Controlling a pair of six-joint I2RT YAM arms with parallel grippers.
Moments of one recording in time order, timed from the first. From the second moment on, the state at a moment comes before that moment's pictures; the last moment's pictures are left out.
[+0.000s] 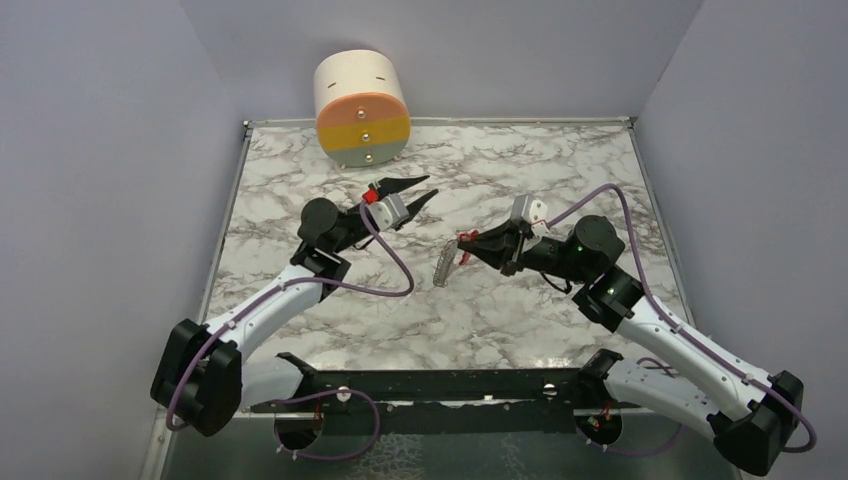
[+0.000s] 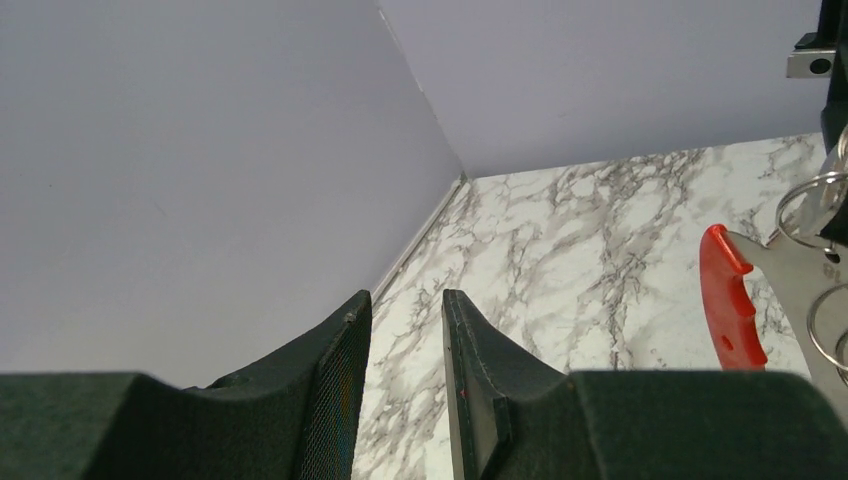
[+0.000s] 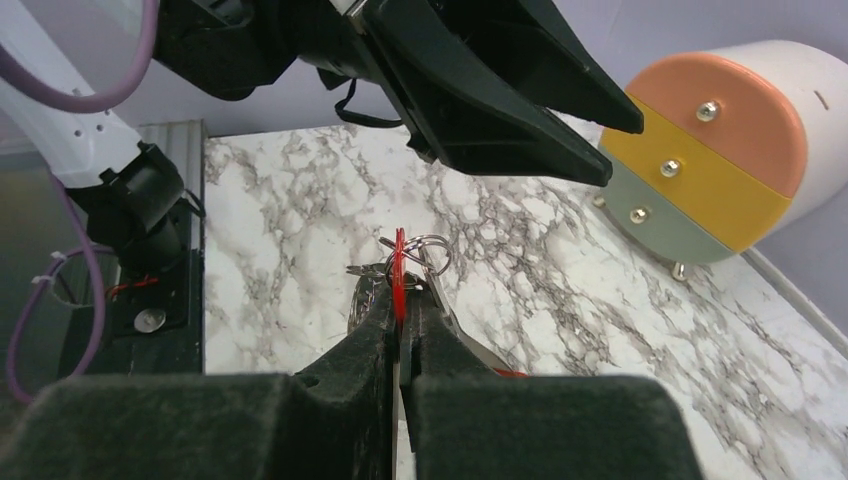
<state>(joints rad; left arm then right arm) -0.54 1.21 0.72 0.80 0.55 0.31 0.72 0.88 0.74 0.20 -0.52 -0.10</state>
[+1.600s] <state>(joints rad) -0.59 1.13 0.73 0.79 1.29 0.16 0.71 0.91 0.75 0.20 -0.83 -0.12</state>
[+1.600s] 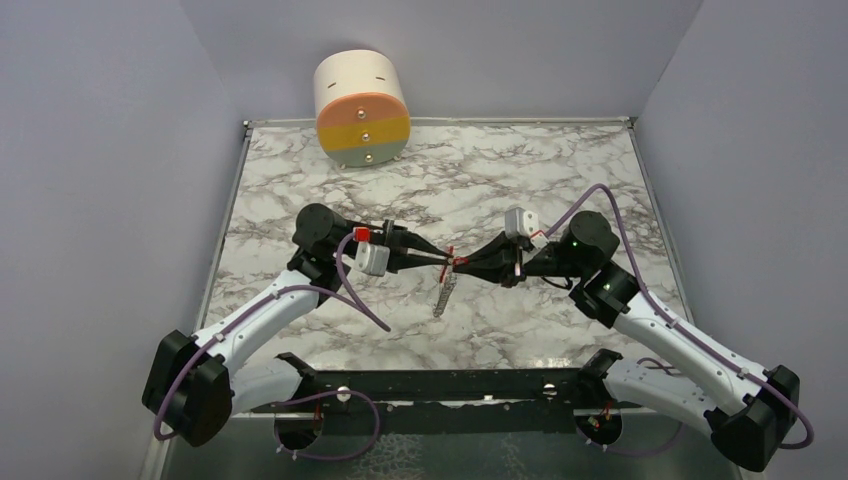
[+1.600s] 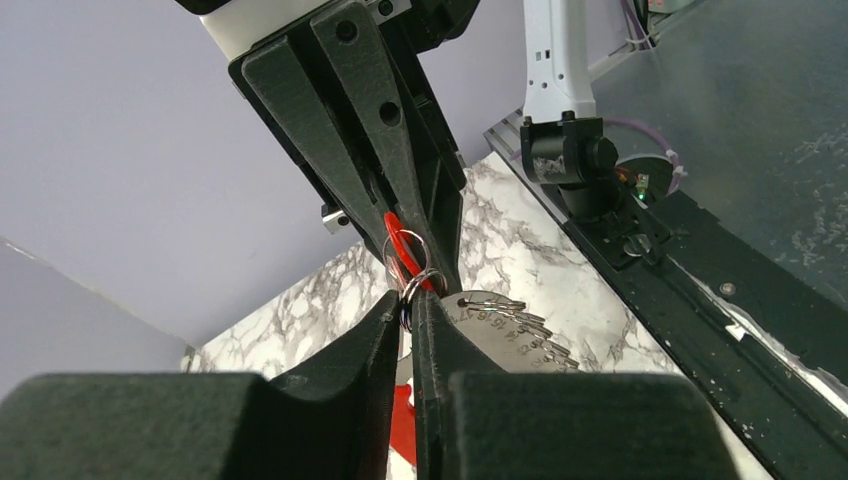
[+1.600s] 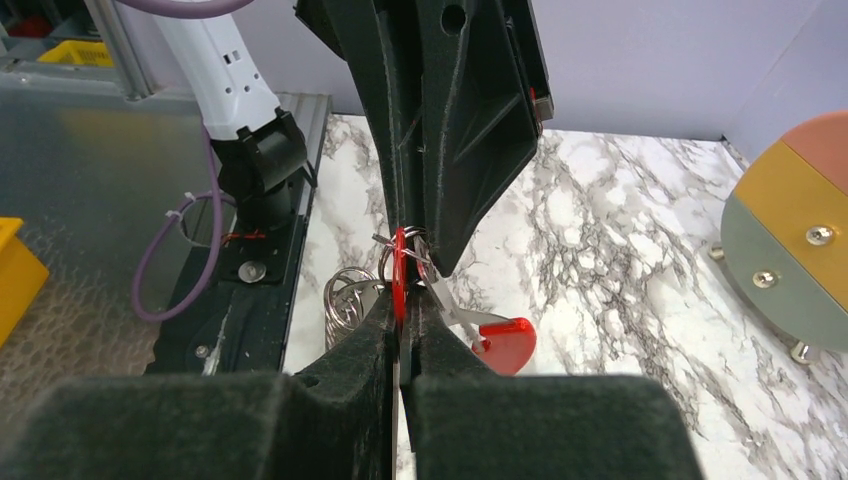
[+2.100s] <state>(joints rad) -0.60 1.11 0.72 0.79 1.21 0.18 0.71 0.91 0.75 0.22 -0.81 -0.12</state>
